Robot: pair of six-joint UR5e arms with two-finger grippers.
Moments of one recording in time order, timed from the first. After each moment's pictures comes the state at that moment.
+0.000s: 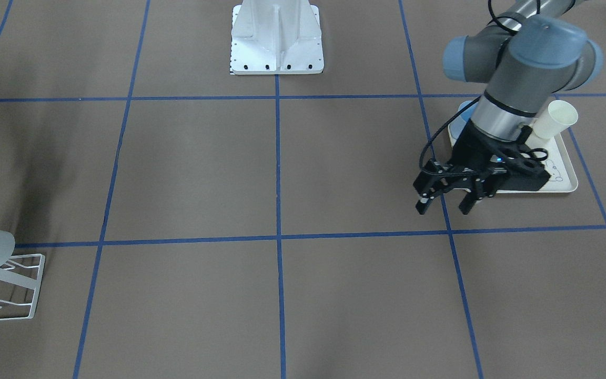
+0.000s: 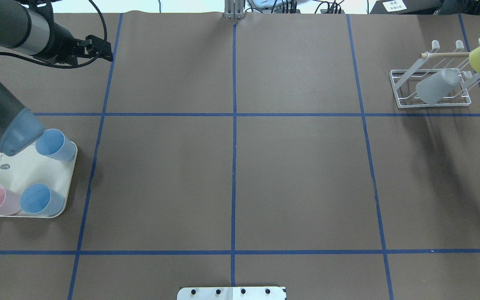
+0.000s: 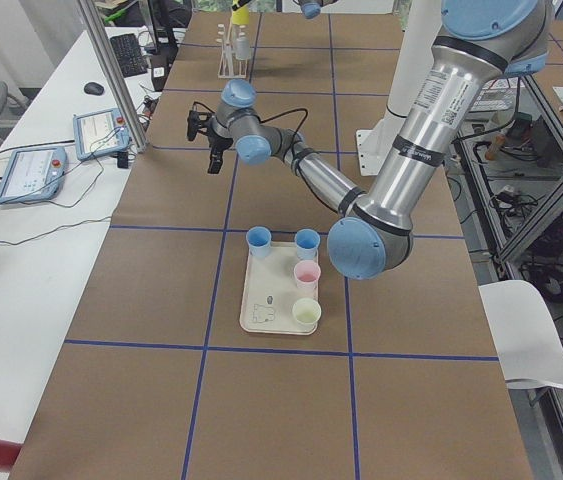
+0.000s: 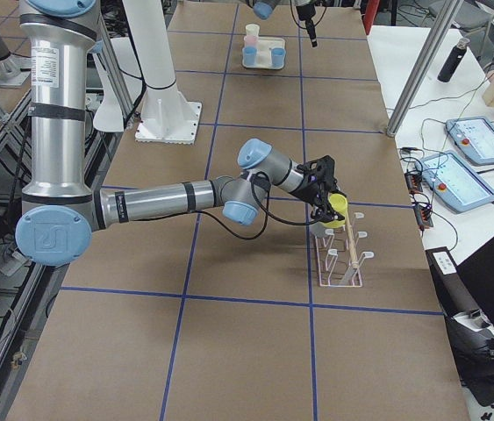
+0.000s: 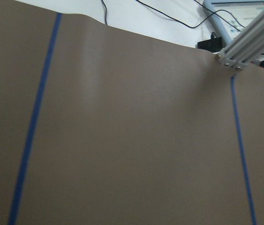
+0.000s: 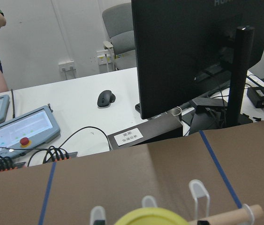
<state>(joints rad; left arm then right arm) -0.99 -1.98 -1.77 -1.91 -1.99 -1.00 1.17 -1.64 1.73 -0.58 1.59 1.03</state>
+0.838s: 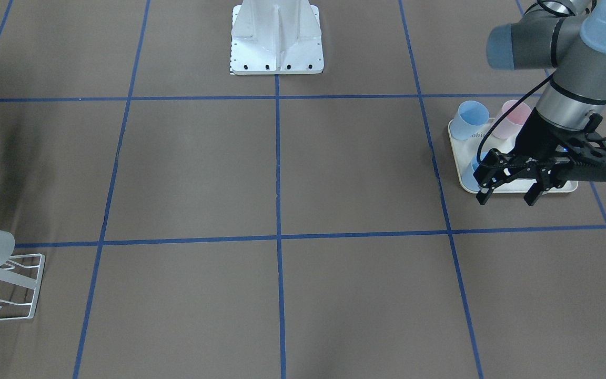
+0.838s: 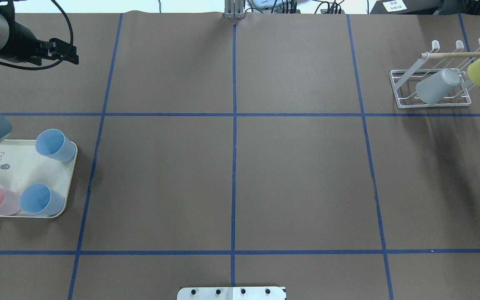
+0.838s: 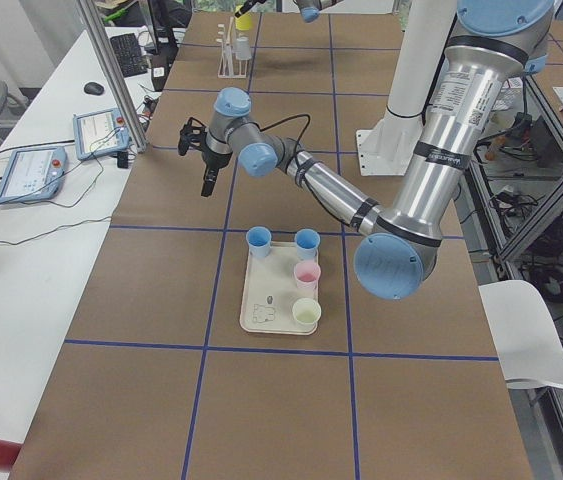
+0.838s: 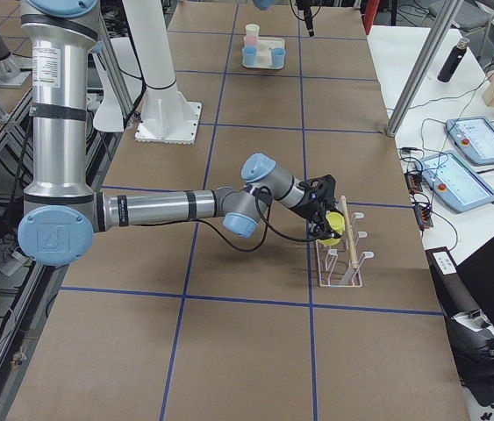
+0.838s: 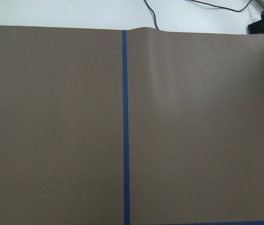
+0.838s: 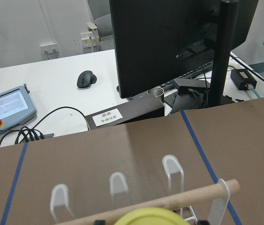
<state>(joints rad) -1.05 -1.90 -1.81 -1.87 -2.01 -0.89 1.14 -1.63 1.66 -0.58 1.59 1.04</state>
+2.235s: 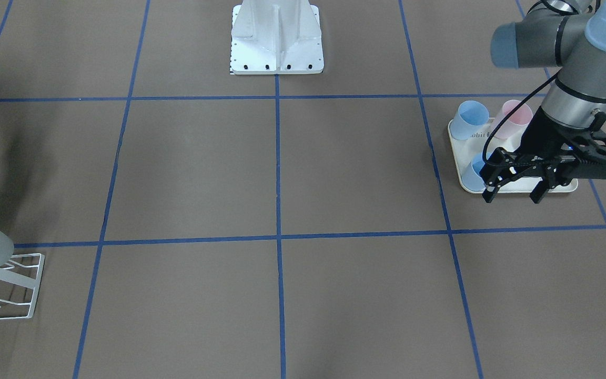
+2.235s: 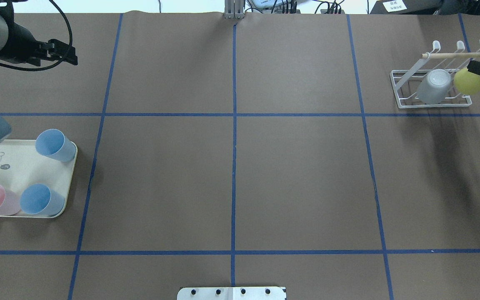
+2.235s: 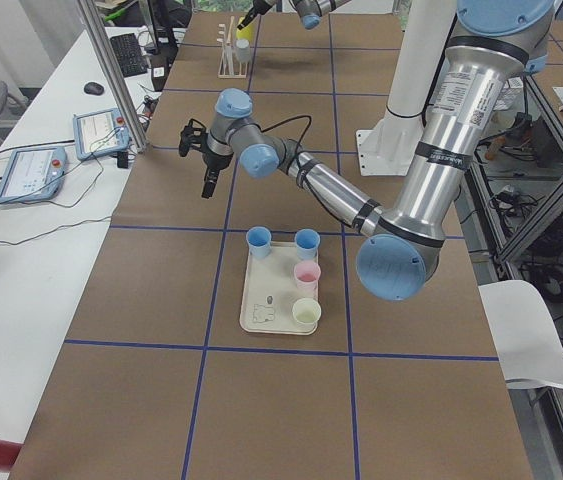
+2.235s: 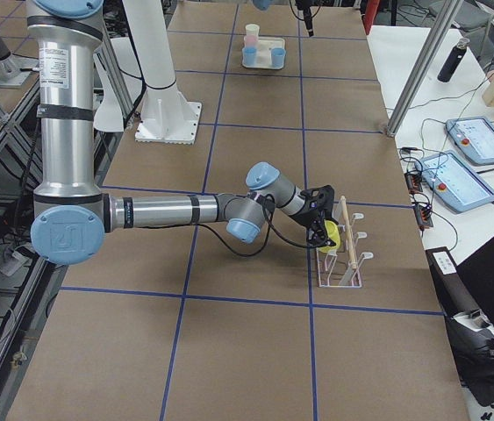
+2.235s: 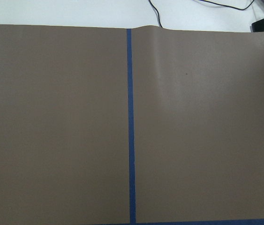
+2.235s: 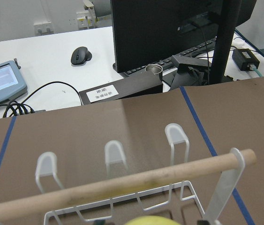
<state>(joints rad) -1.05 -1.89 -1.81 -1.87 -2.01 -0.89 1.10 -1.60 1.59 -0.58 1.59 1.04</state>
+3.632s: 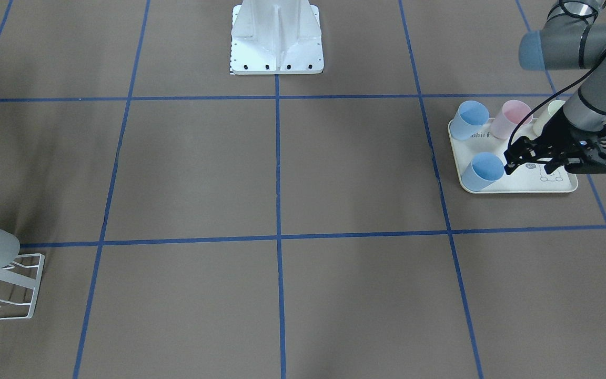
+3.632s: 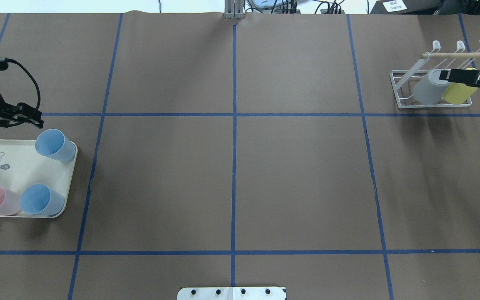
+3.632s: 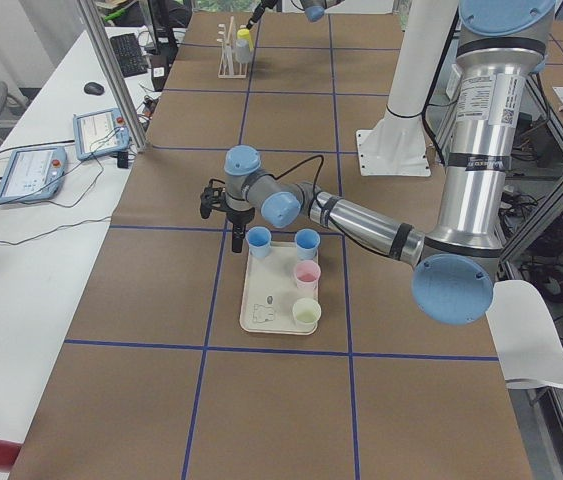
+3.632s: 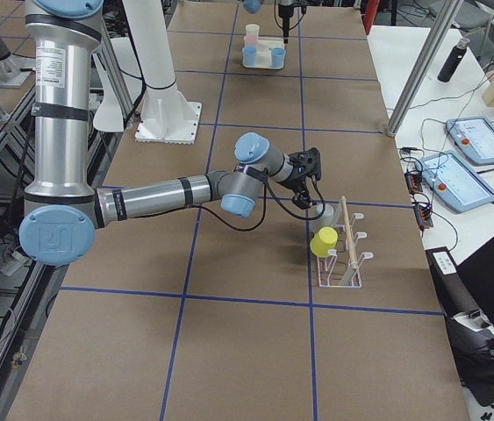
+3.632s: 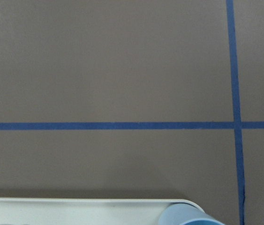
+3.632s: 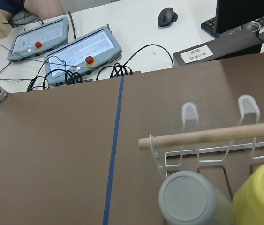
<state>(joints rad) -1.02 -1.66 -1.77 -1.87 -2.18 -0.76 1.10 -1.65 1.80 -0.58 1.92 1.04</state>
